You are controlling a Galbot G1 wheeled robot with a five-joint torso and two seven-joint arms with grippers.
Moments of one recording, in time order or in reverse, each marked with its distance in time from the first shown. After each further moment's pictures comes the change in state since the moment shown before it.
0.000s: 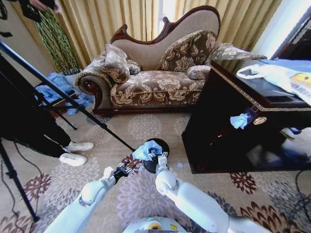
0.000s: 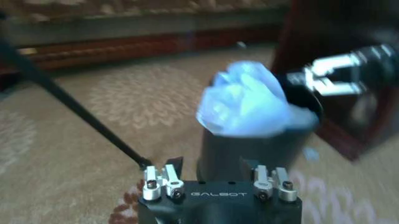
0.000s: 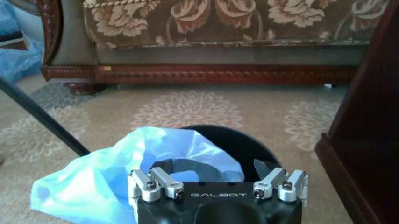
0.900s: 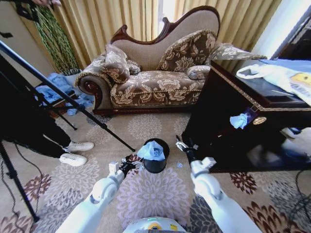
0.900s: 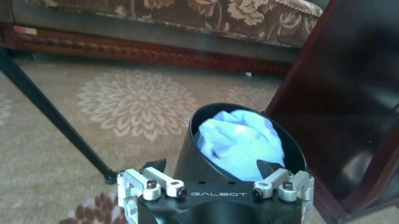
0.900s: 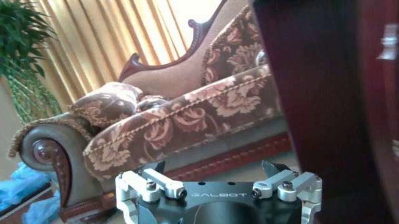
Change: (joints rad) left arm -0.130 -0.103 0.126 0.011 -0.157 0.031 -0.167; right arm -0.518 -0.103 0.722 0.237 -0.004 0.340 -0.644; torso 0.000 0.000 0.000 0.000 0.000
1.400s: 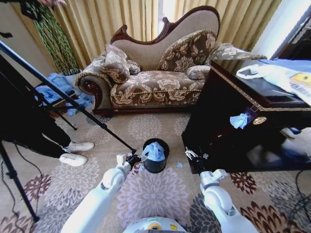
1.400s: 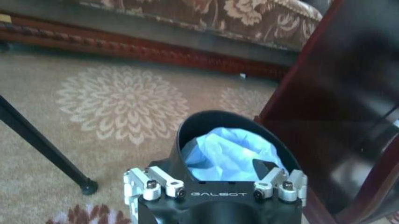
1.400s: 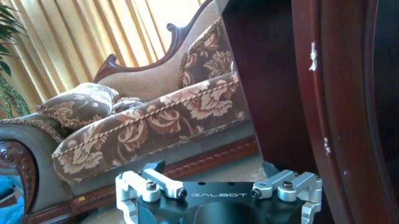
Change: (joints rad) left arm -0.147 -0.033 0.066 0.108 -0.060 0.040 0.002; right arm -0.096 0.033 0.093 0.017 -0.046 0.018 0.007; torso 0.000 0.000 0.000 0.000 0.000
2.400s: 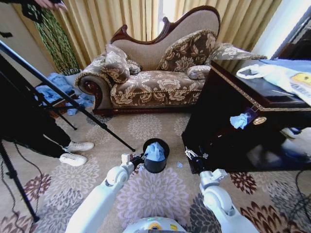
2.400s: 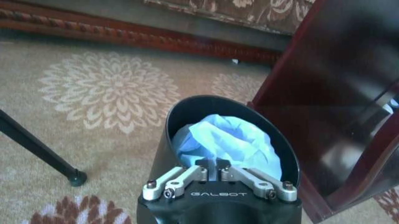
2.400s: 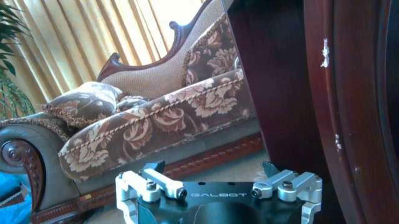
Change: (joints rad) left arm -0.027 -0.009 0.020 0.027 0.014 0.041 0.034; right arm -0.001 -0.004 -0.030 0.022 0.001 -0.004 0.024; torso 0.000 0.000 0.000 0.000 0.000
